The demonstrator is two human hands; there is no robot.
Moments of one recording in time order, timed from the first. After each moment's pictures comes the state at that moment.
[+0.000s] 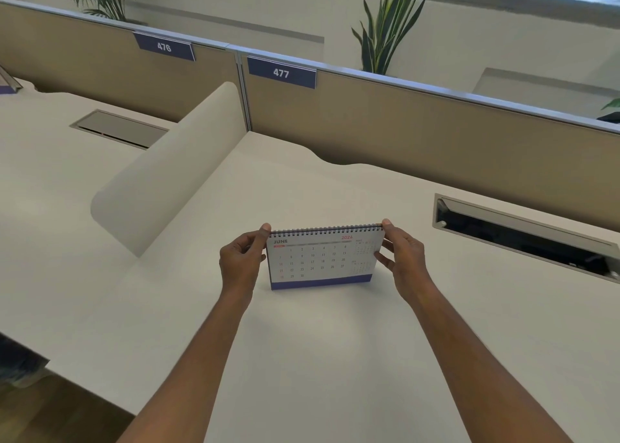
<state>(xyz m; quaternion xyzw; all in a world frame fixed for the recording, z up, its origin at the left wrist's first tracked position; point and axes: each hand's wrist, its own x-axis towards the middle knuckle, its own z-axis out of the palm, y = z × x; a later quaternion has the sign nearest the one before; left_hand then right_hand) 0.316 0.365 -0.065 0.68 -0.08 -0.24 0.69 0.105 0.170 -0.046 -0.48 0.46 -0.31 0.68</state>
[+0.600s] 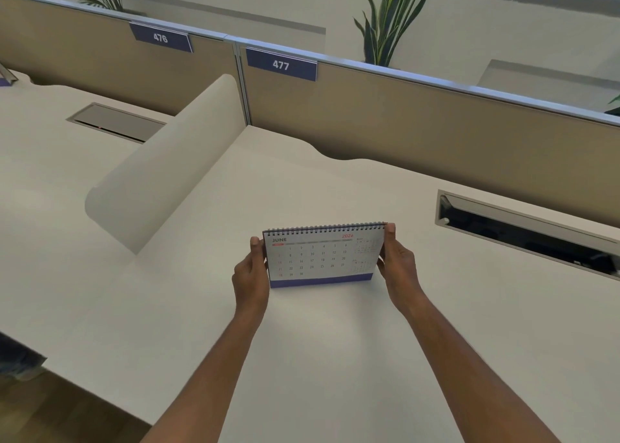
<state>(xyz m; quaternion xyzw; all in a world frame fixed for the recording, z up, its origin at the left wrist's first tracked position) 0.282 0.367 -0.086 0.71 -0.07 -0.25 0.65 0.105 0.188 -0.062 -0.54 0.46 -0.26 0.66</state>
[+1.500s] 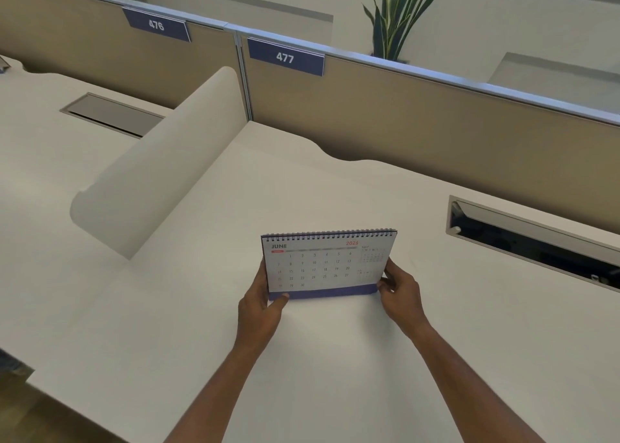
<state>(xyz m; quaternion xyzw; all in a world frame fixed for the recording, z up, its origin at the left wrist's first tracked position) 0.275 0.381 -0.111 0.76 -0.16 -0.30 0.56 0.091 0.171 -0.117 -0.71 0.45 -0.18 0.51</state>
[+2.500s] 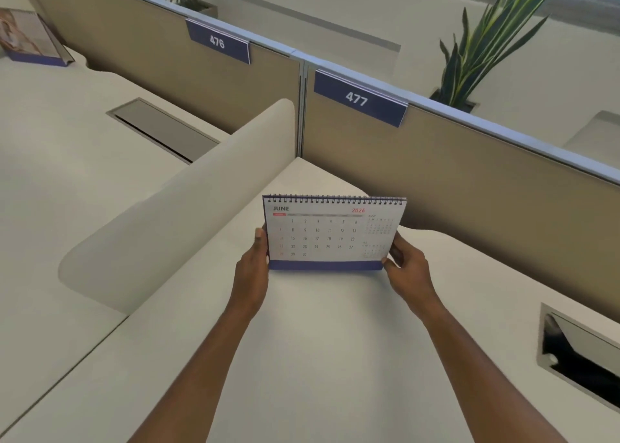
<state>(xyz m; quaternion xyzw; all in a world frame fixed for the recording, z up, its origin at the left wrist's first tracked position) 0.485 0.263 -0.098 0.71 -0.09 -0.26 0.64 0.327 0.031 -0.104 -0.76 0.34 -0.18 0.53</state>
